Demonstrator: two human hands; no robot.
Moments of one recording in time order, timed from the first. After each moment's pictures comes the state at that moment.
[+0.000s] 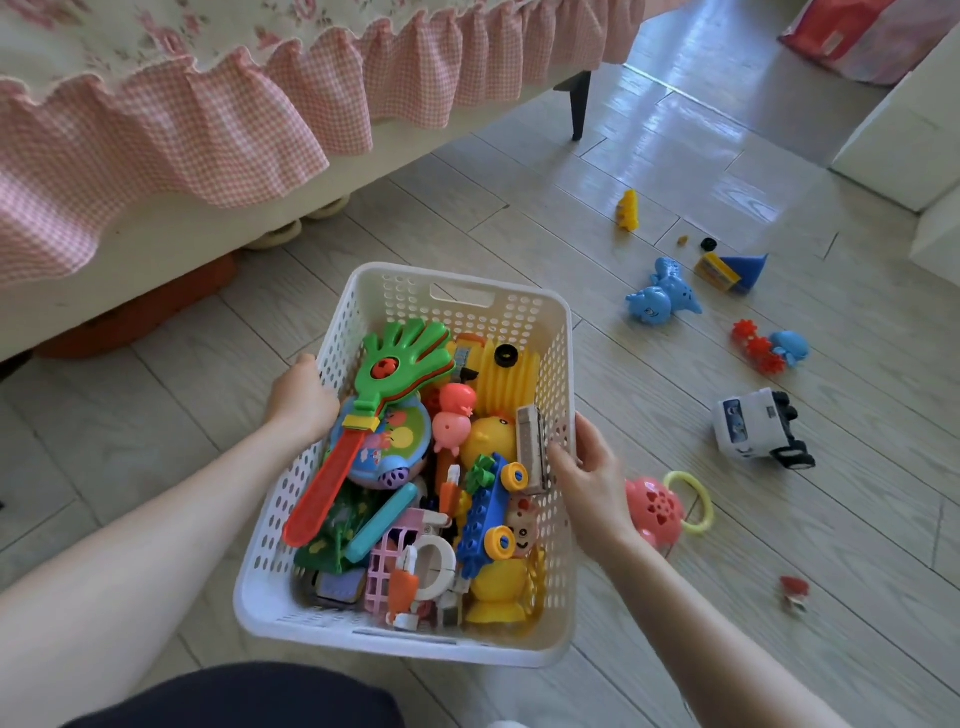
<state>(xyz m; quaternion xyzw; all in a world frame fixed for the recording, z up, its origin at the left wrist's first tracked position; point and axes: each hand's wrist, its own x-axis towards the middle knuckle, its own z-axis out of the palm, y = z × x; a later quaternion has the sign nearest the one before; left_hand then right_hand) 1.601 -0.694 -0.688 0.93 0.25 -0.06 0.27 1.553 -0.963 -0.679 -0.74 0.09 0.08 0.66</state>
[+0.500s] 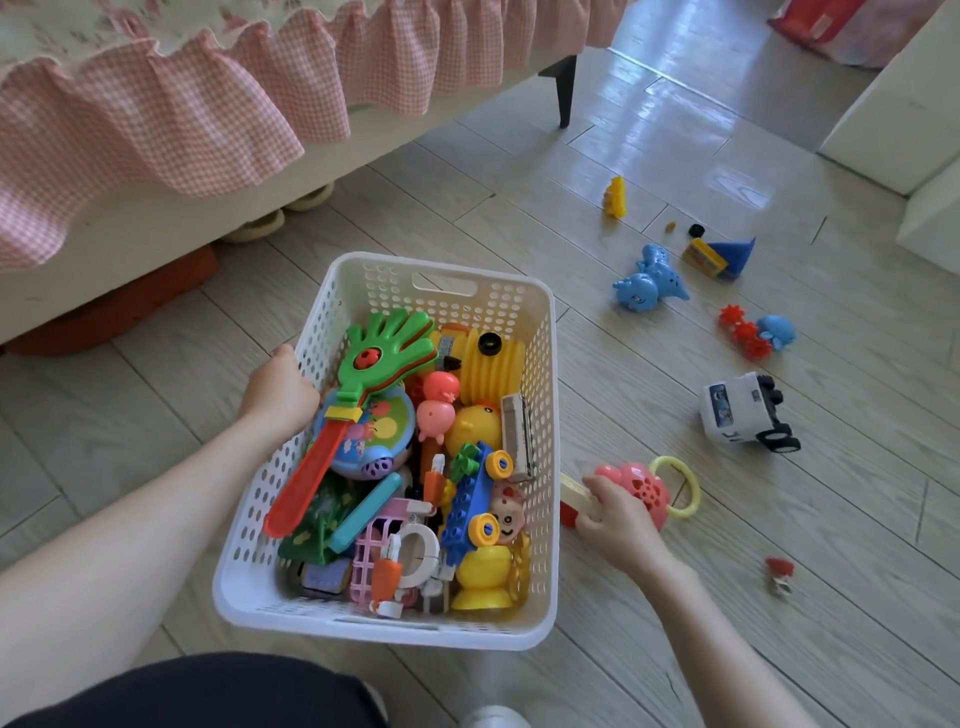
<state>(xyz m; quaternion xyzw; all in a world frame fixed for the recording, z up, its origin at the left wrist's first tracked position) 1.596 -0.697 -0.685 0.93 0.25 -0.06 0.26 1.534 -1.042 -0.740 -0.94 0.07 0.21 0.27</state>
